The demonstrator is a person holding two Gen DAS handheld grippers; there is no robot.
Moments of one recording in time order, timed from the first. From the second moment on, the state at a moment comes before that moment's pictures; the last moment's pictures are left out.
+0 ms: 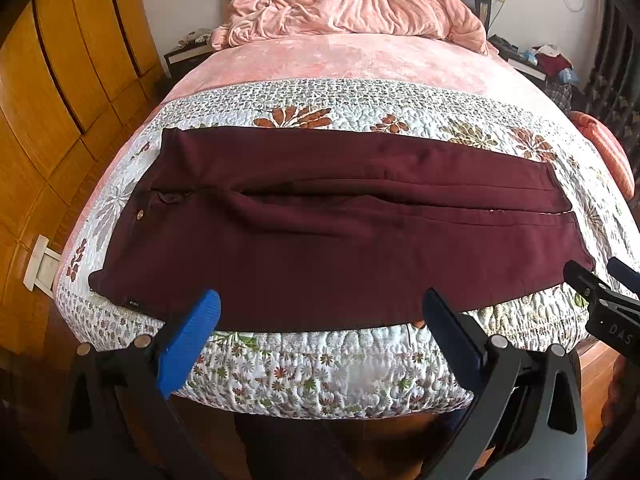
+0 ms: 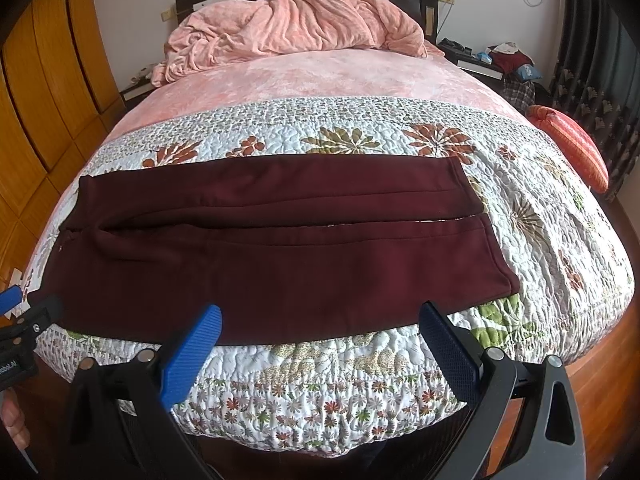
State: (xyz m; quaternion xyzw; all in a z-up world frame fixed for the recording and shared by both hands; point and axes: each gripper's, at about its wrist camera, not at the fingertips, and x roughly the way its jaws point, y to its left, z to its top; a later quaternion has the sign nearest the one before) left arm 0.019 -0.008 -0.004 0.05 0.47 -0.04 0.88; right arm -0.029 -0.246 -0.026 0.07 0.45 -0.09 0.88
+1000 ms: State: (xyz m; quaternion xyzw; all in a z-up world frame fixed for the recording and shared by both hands) left arm 0.036 -0.008 -0.022 0.04 0.50 -0.05 0.87; right arm -0.012 -0.269 -0.035 0.07 0.45 -0.08 0.89
